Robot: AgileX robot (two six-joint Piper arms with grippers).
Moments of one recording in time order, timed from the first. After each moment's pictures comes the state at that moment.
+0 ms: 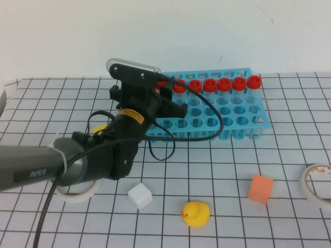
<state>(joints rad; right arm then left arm) 0.78 0.23 -0.15 -1.72 -0.06 1.53 -0.53 1.91 -1.10 -0.23 -0.71 0.08</state>
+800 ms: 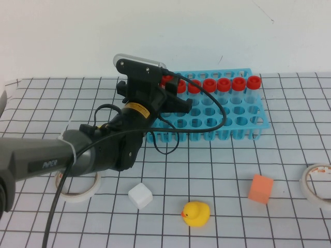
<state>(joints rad) 0.78 0.23 -0.15 -1.72 -0.06 1.53 -0.52 1.97 -1.19 -0.16 -0.67 0.02</state>
